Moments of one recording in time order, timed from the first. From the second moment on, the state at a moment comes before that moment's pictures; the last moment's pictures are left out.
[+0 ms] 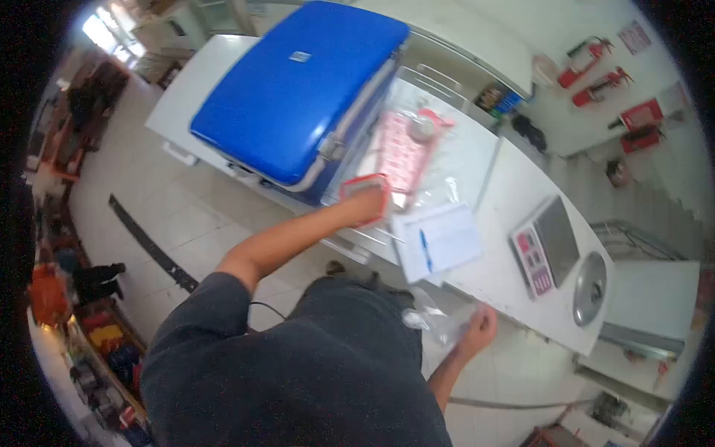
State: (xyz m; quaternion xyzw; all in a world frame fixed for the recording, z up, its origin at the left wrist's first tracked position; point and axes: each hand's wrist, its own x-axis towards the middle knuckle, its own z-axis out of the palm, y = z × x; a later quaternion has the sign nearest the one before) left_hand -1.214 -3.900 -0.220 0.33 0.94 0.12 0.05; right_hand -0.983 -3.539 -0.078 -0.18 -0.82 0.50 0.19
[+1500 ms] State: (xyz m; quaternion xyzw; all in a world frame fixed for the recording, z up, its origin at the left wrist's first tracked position) left_hand -1.151 -3.884 -0.060 -0.11 0.96 0.24 -0.05; right_hand -1.119 -3.463 -0.050 0.29 -0.81 0.51 -0.08
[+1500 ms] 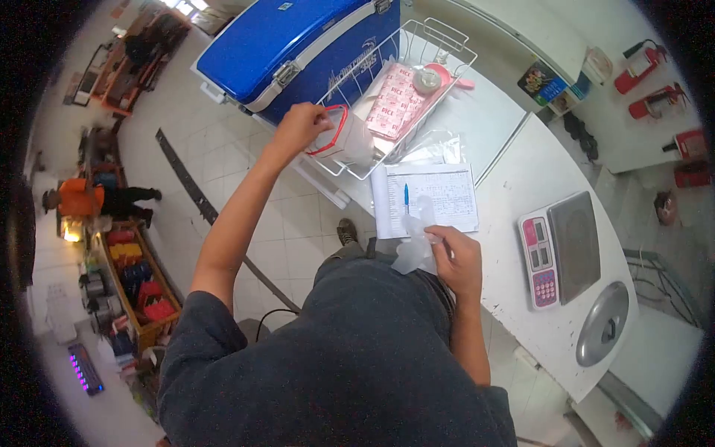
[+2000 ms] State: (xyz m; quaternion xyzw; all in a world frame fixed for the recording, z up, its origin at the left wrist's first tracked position) left_hand -1.102 -3.880 -0.030 -0.37 0.84 0.40 -0.08; right_hand -1.201 -3.366 -0.077 0.30 -0.78 0.54 -0.12
